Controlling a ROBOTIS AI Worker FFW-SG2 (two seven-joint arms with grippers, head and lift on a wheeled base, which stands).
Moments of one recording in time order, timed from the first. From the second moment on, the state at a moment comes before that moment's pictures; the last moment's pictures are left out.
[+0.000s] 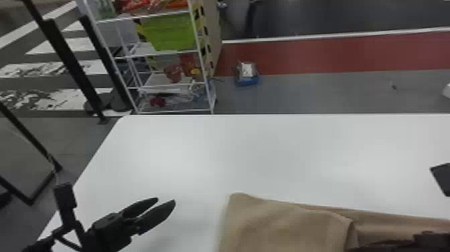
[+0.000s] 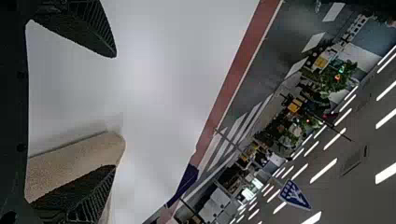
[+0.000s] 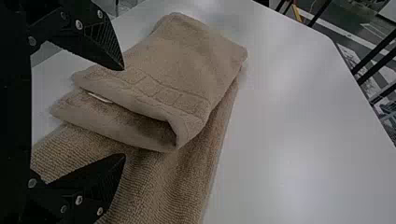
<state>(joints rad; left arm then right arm) 0.37 0.01 0.58 -2.12 0.28 0.95 -0.98 0.06 -0.30 0.02 -2.07 0.16 1.57 1.28</state>
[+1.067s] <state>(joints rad) 0.37 0.00 0.60 -2.11 0.28 0.95 -1.00 -0.01 -0.24 0.07 -1.99 0.13 1.57 1.26</state>
